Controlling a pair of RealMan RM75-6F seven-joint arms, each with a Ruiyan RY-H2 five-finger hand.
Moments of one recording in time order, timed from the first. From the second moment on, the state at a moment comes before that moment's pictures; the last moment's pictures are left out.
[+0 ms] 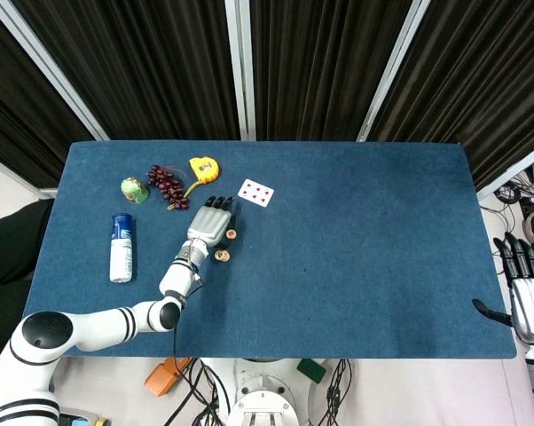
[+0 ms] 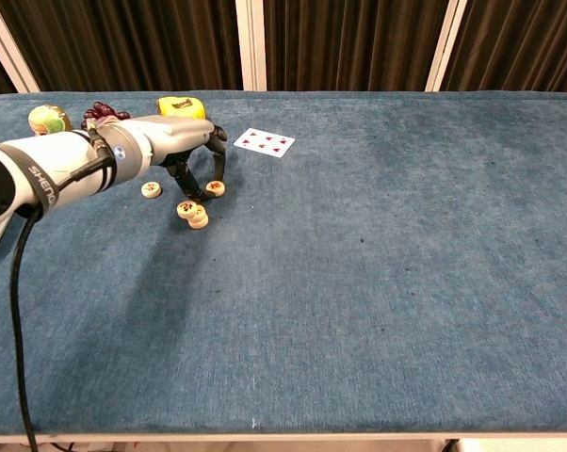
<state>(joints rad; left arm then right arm) -1.01 -1.79 -0.21 -1.16 0.65 0.81 0.58 0.06 -1.09 0.09 -1.60 -1.50 1.52 -0.01</state>
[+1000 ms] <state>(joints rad) -0.84 -1.58 -0.11 -1.56 0.88 1.00 0.50 0.06 -1.10 0.08 -1.59 -1.53 1.53 0.00</state>
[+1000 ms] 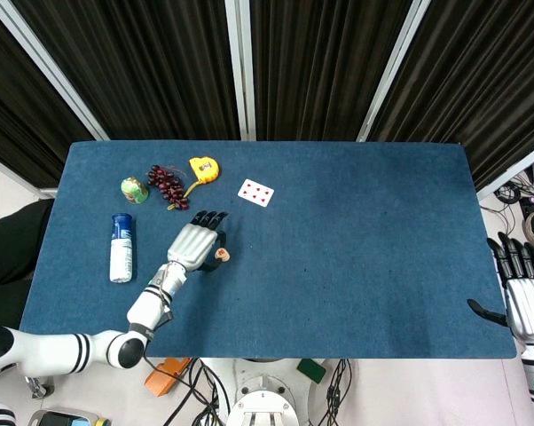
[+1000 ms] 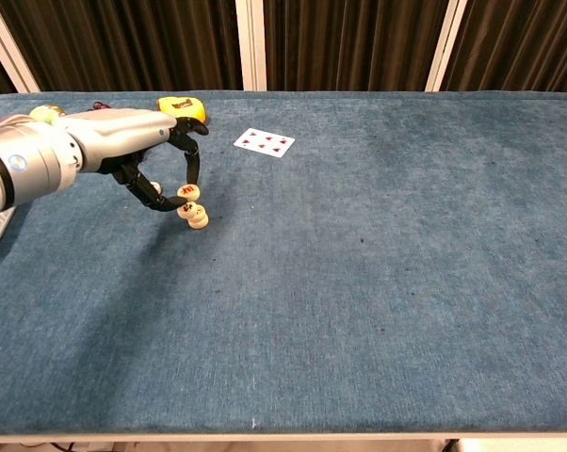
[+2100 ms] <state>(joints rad) -0.84 -1.60 -0.13 -1.53 0.87 0.99 0.54 0.06 -1.10 0.08 -1.60 -1.53 1.53 0.00</state>
